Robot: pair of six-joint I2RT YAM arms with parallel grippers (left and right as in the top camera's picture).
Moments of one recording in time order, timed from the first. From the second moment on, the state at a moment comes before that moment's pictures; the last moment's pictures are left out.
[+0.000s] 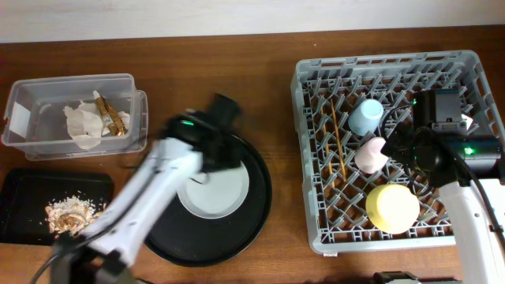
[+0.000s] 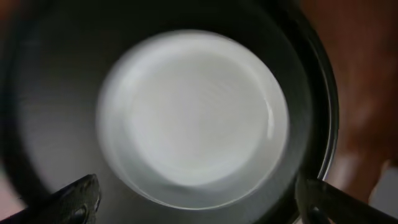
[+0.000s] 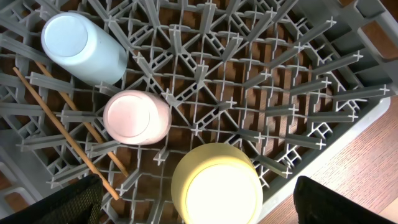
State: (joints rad) left arm -0.43 1.60 1.36 -1.14 -0.13 -0.63; right arm -0.01 1.25 1.33 -1.27 0.33 0.57
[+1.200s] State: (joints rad) left arm 0.99 1.67 1.38 -1.10 -0.17 -0.94; right arm -0.01 1.25 1.33 -1.27 0.33 0.57
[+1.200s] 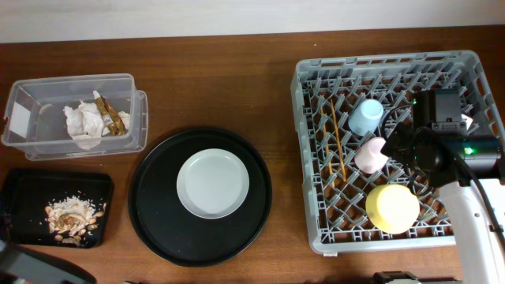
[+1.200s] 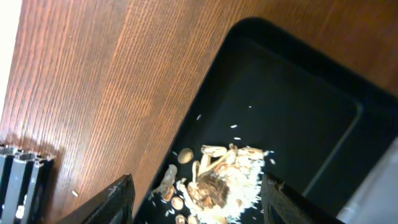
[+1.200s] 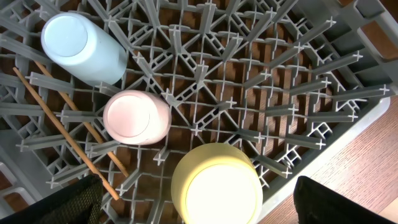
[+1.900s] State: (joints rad) left arm 0.99 1.89 1.38 -1.09 -0.32 -0.72; right arm -0.01 1.25 1.33 -1.27 0.33 0.57
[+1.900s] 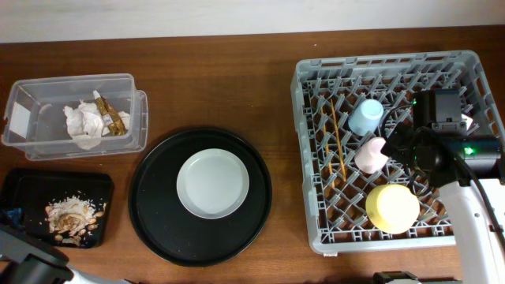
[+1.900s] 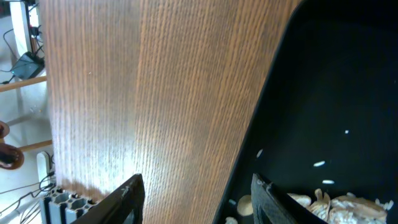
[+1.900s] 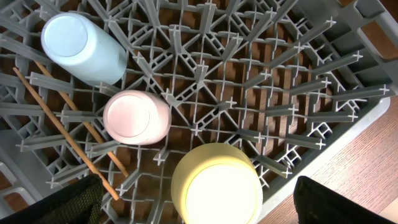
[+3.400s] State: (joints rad) left arm 0.99 1.89 1.19 -0.89 -0.30 -0.70; right arm -0.01 1.25 1.33 -1.27 0.33 0.57
